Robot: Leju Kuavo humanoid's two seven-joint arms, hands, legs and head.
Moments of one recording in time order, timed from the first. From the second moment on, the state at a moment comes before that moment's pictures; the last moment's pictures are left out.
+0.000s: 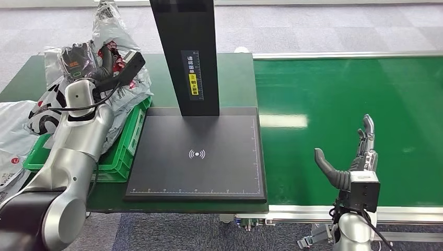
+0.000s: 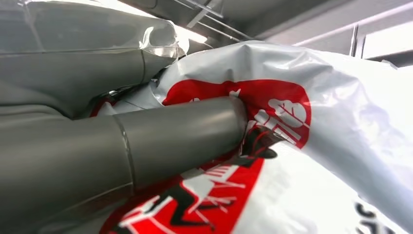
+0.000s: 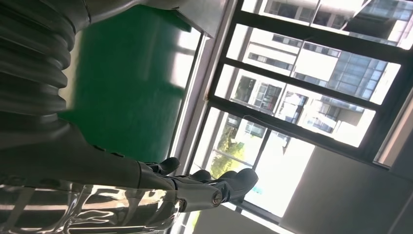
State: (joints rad) left arm -0.97 0.05 -0.08 -0.56 -1.49 0.40 0.32; right arm -0.11 0.14 -0.13 -1.41 0.25 -0.07 -0.63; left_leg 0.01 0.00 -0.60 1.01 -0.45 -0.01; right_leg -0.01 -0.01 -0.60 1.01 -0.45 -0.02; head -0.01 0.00
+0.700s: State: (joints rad) left arm -1.02 0.11 -0.36 -0.34 -1.49 -0.33 0.33; right arm -0.12 0.15 -0.13 -1.37 0.27 -0.05 -0.66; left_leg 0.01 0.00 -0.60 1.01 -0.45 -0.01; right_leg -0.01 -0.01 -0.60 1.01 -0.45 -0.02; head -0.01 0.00
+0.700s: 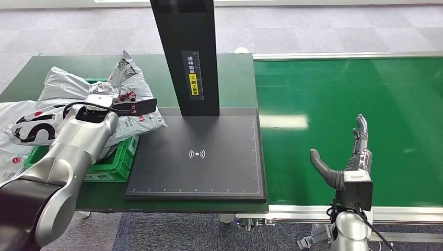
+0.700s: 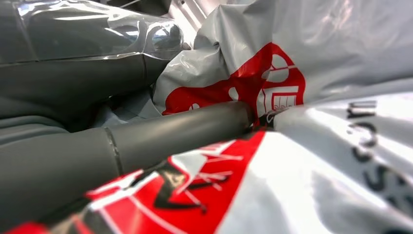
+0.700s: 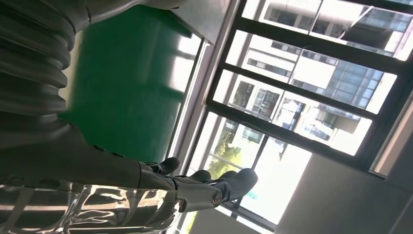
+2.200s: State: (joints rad) left arm -0.77 0.03 0.04 -0.74 -1.10 0.70 -0.41; right arm -0.11 0.14 -0.10 -1.38 0.24 -0.08 -0.63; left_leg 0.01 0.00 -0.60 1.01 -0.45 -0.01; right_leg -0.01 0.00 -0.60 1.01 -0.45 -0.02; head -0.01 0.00
